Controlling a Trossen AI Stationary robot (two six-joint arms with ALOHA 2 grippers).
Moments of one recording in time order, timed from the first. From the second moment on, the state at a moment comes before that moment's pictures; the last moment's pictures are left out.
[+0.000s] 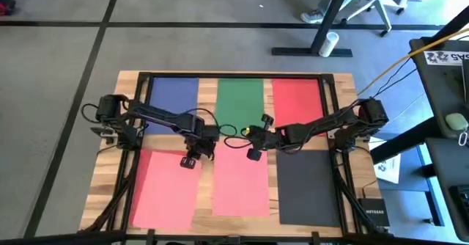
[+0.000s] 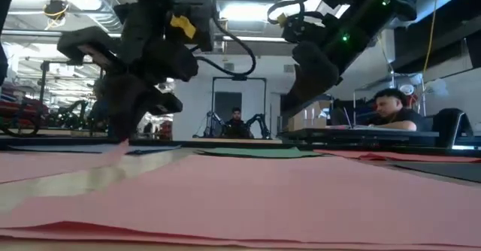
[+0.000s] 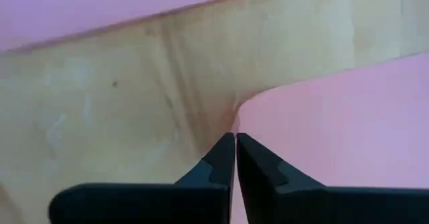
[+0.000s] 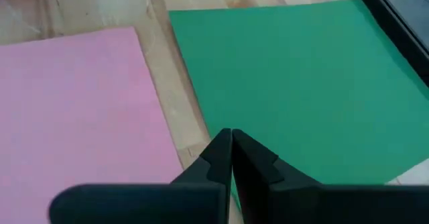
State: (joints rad) left arm -0.02 1.72 1.03 -0.77 0.30 0.29; right arm 0.15 1.64 0.91 -0.18 0.49 0.28
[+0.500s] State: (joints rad) left arm -0.03 1.72 1.03 -0.72 0.30 0.30; right arm 0.15 1.64 0.91 -0.18 0.49 0.28
